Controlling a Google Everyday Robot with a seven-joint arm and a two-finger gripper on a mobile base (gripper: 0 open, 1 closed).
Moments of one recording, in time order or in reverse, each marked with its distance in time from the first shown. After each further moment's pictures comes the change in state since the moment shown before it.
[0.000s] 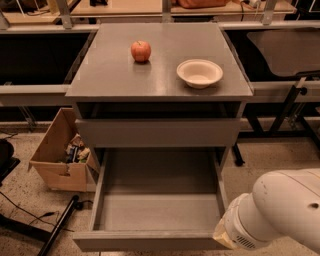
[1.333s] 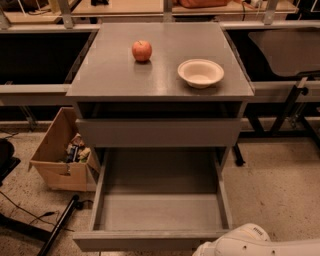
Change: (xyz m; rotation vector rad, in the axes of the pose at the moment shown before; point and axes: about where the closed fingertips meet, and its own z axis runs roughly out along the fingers) arm 0.023 0.073 0.214 -0.191 -0.087 -0.108
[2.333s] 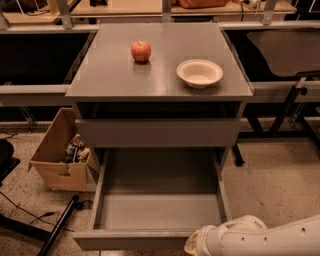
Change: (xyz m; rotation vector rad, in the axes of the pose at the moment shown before) arm -0.005 -0.091 0.034 0.173 -0.128 -0.010
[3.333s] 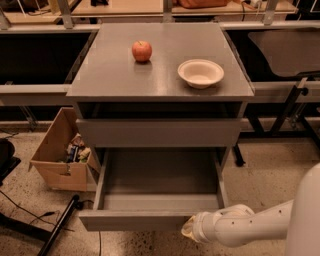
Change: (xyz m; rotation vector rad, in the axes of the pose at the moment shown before) arm -0.003 -0.063 0.053 0.058 -0.057 -0.084
